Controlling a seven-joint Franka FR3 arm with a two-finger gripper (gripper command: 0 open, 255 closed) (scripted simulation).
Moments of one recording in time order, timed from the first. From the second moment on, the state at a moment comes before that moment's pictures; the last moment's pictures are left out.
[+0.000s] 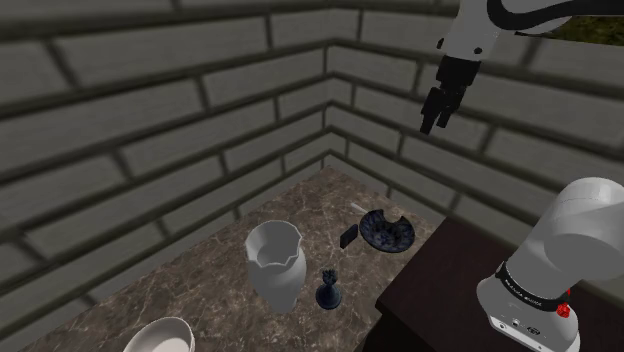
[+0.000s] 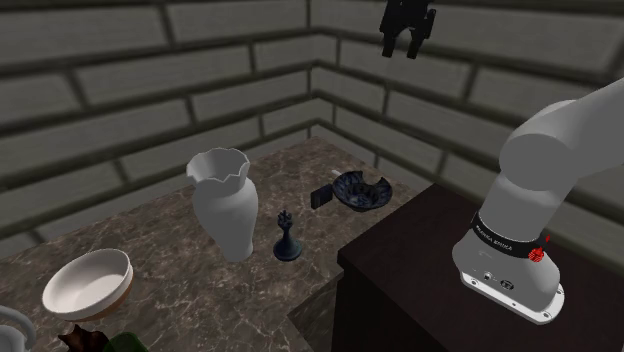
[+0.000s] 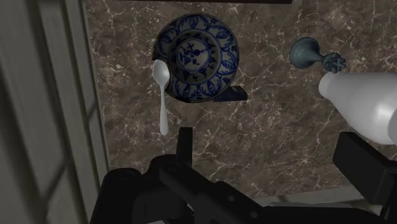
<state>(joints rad) 0.01 -0.74 -0.07 -2.39 0.12 1.66 -0.03</state>
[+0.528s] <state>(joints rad) 0.05 -0.71 0.05 -2.49 0.18 1.81 0.07</state>
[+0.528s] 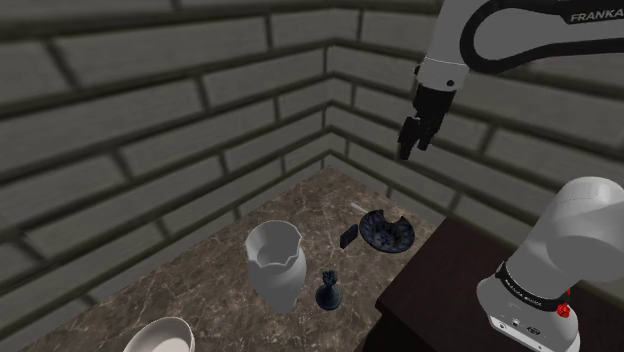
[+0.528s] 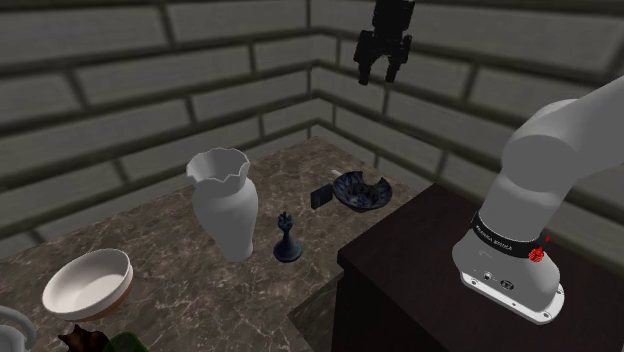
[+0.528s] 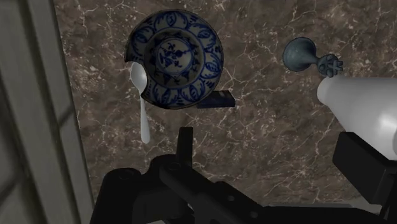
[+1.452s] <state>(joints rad) 0.14 -0.42 0.35 -2.59 0.25 2.21 0.34</state>
